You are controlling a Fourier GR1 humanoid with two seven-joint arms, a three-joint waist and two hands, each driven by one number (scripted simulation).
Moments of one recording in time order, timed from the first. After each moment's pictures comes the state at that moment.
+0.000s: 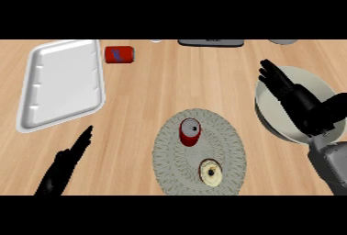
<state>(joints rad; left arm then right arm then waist) 0.08 0.47 -0.33 -1.45 0.14 0.15 0.11 -0.34 -0.54 0.26 -1.48 -0.39 0.02 0.07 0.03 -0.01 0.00</state>
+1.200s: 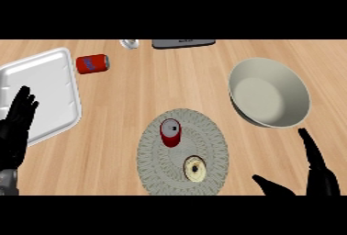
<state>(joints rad) -0.02 0.51 -0.03 -1.55 0.22 0.30 0.07 0.22 -0.56 0.47 -1.87 0.55 -0.78 0.56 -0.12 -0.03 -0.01</state>
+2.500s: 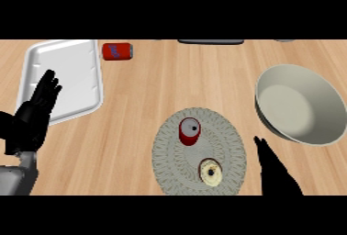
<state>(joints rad) -0.16 0.47 -0.08 -1.53 0.20 0.24 0.09 0.10 -0.26 0.59 -2.11 0.81 0.00 1.20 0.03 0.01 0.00</state>
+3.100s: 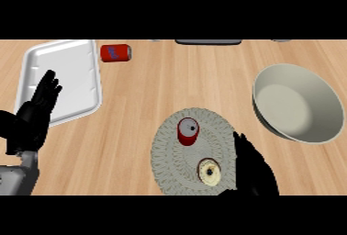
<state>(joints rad) -0.16 0.45 -0.08 -1.52 0.18 0.24 0.10 -0.01 -0.14 0.59 -1.91 0.82 0.15 1.22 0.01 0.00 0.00</state>
